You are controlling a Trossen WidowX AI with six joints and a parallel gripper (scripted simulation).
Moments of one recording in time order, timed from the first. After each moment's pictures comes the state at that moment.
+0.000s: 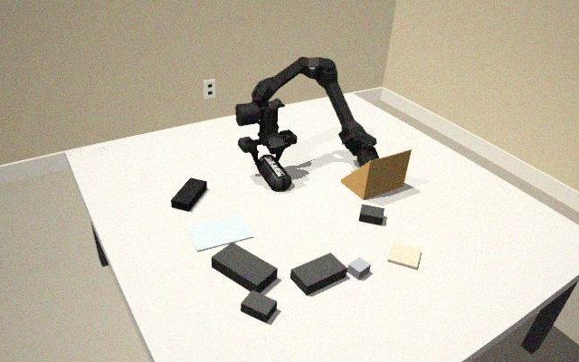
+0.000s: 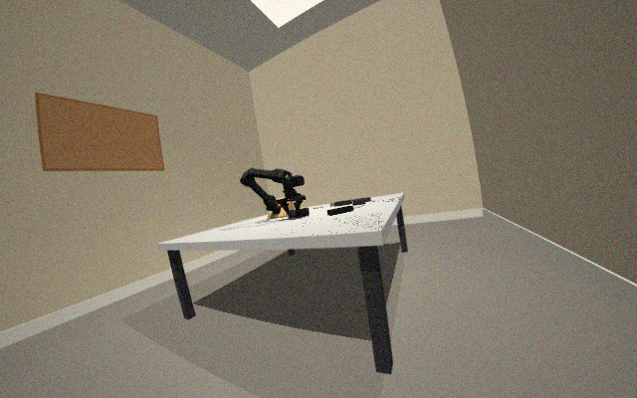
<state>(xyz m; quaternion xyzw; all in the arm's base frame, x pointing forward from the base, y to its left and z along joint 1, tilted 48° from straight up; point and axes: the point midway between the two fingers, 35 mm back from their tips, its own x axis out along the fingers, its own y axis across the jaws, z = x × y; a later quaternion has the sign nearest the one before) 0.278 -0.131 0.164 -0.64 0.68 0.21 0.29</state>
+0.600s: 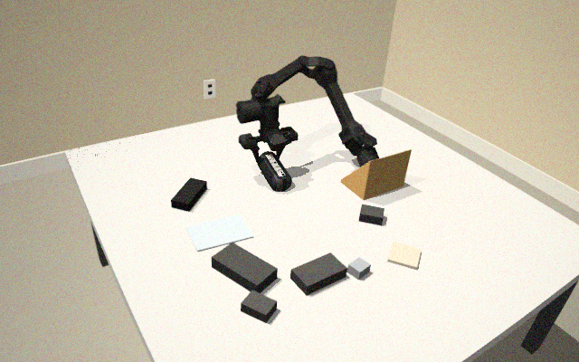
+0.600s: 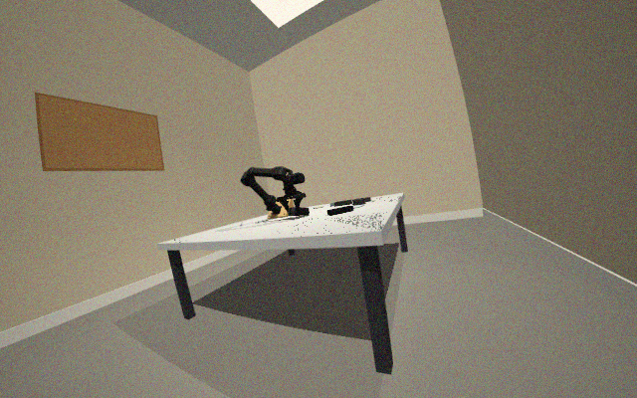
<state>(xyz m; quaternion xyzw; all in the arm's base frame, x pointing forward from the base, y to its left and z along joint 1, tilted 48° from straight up) 0.278 -0.118 0.170 -0.64 0.68 0.21 0.29</state>
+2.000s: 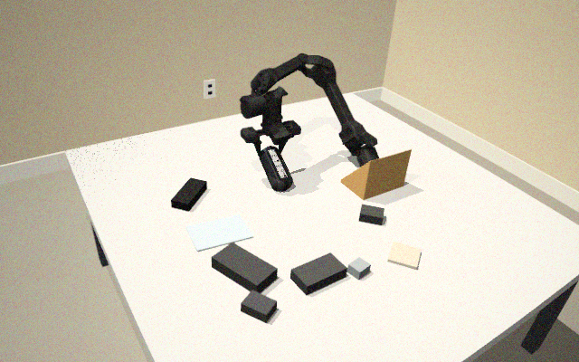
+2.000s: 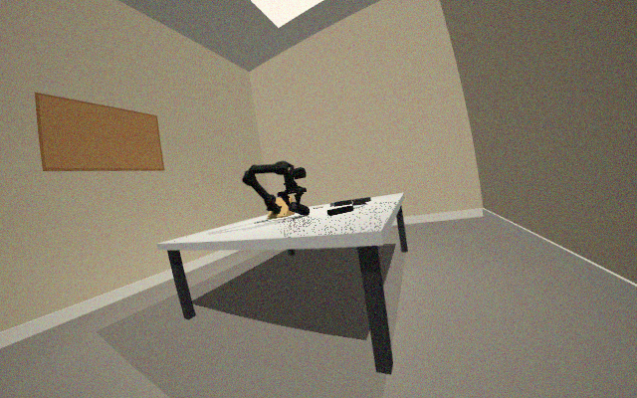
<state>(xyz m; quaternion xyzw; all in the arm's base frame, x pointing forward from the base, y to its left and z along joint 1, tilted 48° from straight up) 0.280 -0.085 0.178 -0.65 0.68 0.21 0.29</state>
